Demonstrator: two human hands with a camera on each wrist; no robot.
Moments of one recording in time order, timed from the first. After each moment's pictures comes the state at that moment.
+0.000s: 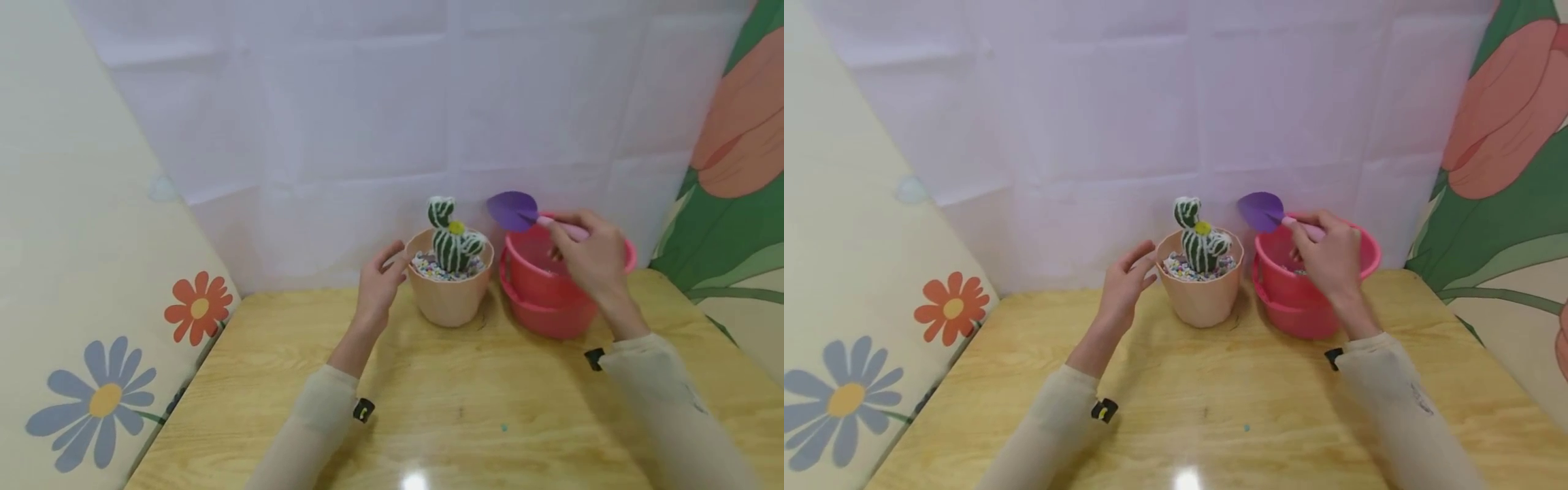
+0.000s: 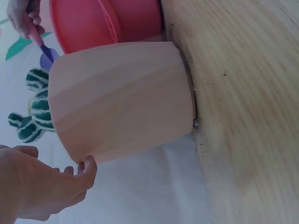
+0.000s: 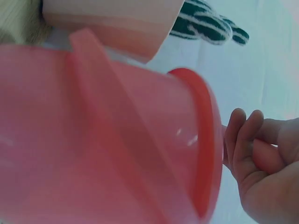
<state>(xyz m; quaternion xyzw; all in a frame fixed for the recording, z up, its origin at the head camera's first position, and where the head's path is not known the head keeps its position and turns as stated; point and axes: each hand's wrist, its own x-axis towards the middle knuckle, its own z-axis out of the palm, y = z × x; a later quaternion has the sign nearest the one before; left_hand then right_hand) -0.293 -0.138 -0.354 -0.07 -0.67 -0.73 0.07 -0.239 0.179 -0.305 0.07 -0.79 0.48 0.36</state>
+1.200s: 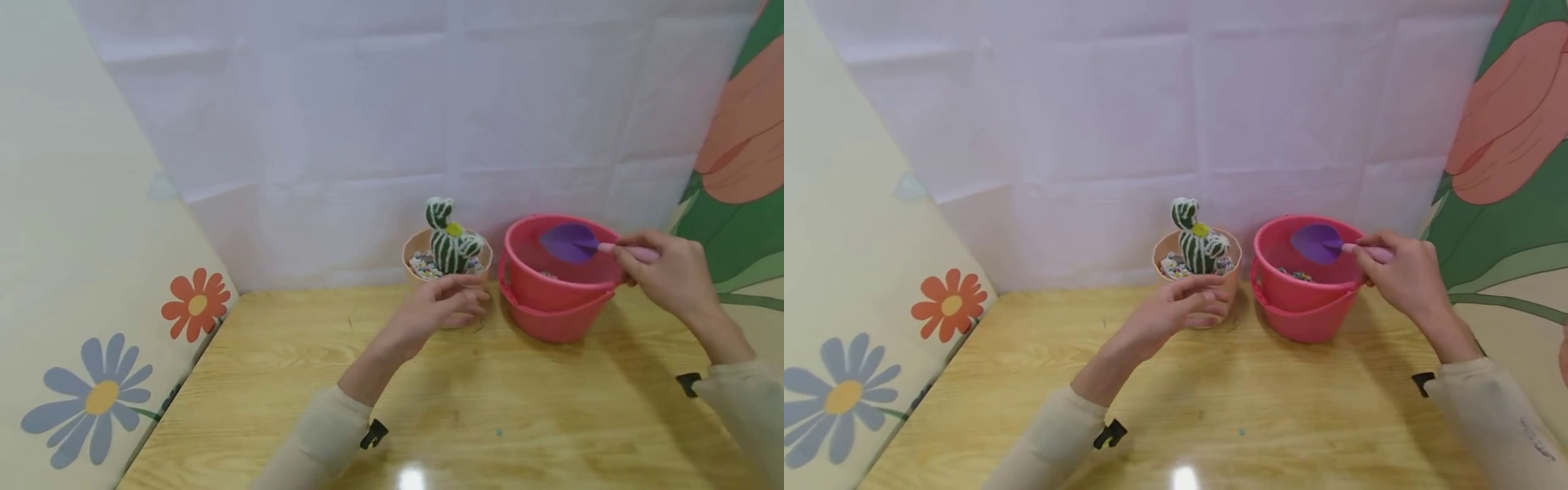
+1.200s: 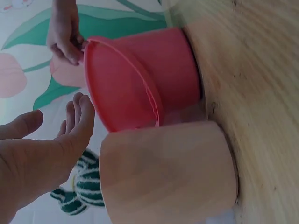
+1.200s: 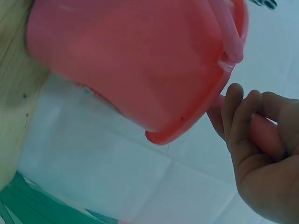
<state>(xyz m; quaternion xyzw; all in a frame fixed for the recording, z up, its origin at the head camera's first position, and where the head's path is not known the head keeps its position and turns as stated) -0.227 -0.086 -0.338 -0.25 -0.62 -0.71 -0.20 -0.201 0.277 -0.304 0.06 -0.91 0.30 0.29</state>
